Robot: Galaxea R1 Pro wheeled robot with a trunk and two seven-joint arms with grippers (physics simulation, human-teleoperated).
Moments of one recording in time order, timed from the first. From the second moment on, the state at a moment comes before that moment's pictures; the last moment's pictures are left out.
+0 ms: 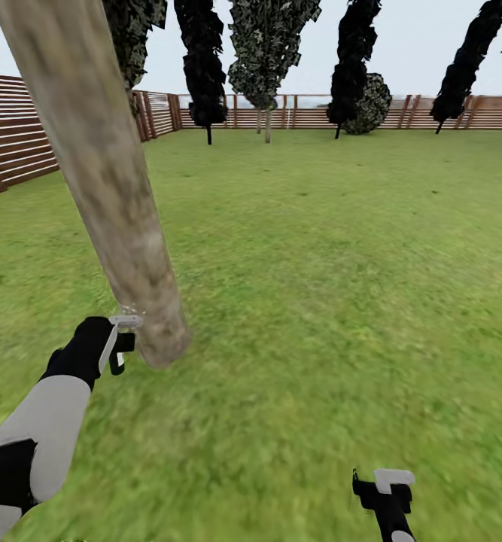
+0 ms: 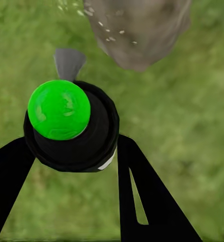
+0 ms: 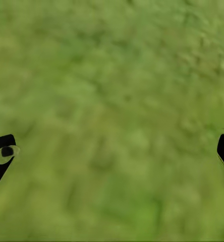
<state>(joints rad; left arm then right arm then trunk) -1.00 0.12 0.22 -0.66 -0.22 0.82 0.01 -0.46 -0.06 -0.07 -0.18 0.12 -0.45 -0.23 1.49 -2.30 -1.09</state>
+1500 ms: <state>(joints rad) -1.01 0.12 0.22 -0.66 -0.22 0.83 0.01 -0.46 -0.06 -0.07 -0.18 0.12 -0.45 -0.23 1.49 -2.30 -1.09</state>
